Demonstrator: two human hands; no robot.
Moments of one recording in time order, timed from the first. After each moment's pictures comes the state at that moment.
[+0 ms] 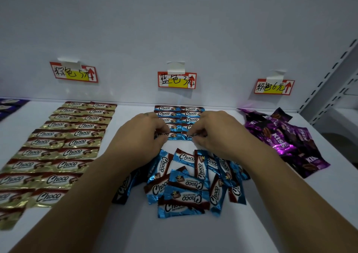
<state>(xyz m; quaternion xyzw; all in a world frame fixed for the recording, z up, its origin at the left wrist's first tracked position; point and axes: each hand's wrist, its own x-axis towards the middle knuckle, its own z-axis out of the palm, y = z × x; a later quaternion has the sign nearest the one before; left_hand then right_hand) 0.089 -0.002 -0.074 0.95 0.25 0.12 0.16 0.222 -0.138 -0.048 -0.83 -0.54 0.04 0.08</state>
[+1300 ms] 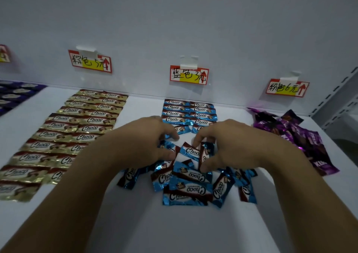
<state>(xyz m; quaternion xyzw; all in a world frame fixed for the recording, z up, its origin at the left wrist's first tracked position) 0.064 -0.017 -0.036 0.95 0.22 -0.10 0.19 0.208 -0.152 -0.021 -0.80 -0.55 0.22 0.00</state>
